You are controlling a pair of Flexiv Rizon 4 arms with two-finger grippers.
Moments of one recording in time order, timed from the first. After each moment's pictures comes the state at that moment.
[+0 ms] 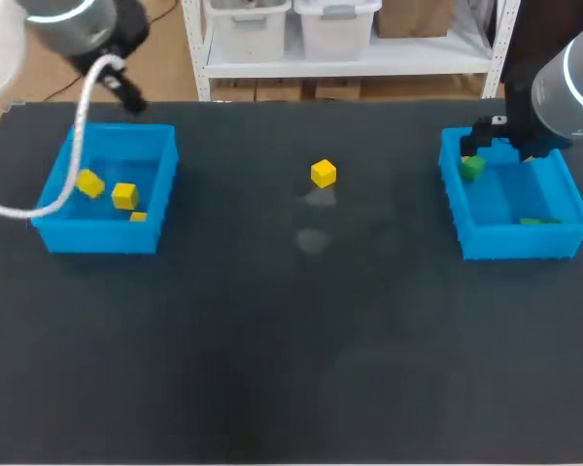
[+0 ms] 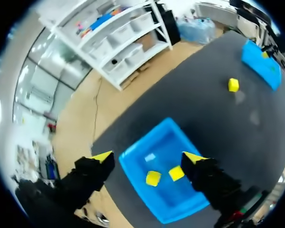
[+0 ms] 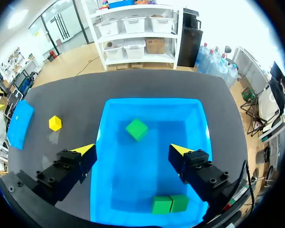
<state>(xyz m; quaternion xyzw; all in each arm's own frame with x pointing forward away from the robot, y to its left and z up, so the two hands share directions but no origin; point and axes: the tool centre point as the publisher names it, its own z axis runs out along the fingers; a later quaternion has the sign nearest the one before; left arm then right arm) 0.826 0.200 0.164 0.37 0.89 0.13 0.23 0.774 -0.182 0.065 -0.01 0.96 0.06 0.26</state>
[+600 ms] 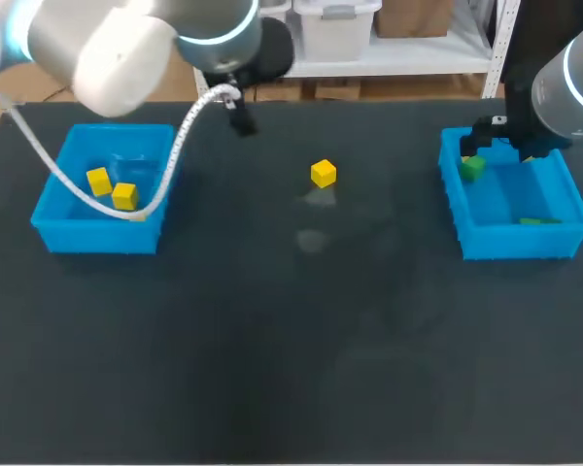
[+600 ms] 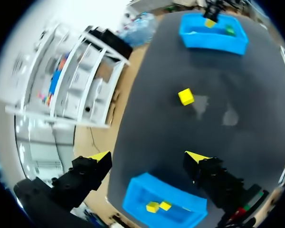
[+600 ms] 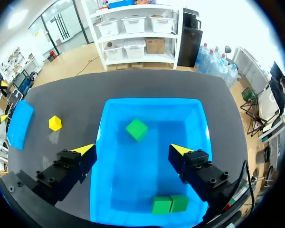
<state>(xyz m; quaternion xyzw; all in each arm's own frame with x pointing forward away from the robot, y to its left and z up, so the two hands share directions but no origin) 0.814 0.036 0.150 0.61 0.75 0.17 0.22 0.774 -0.182 0.065 -0.01 0.96 0.06 0.26</state>
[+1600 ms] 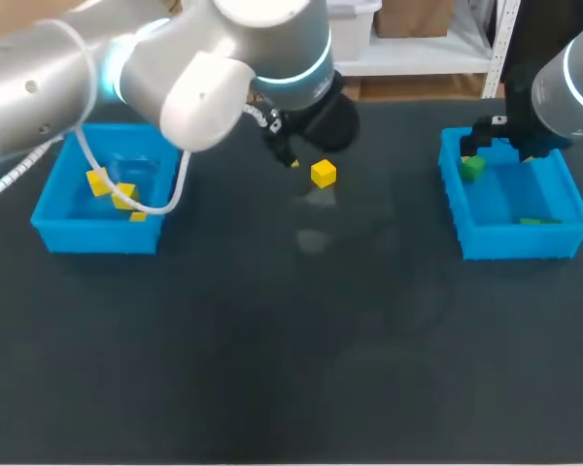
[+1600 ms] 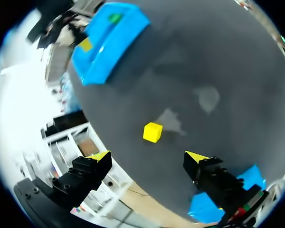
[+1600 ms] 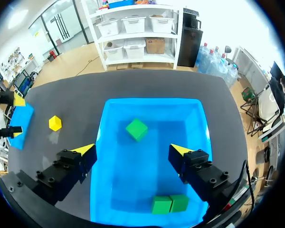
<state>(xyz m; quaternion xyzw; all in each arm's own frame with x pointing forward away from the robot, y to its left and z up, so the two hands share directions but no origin) 0.805 -0.063 0.098 0.90 0.36 0.20 0.15 0.774 -0.182 0.065 -0.01 0.96 0.06 0.26</state>
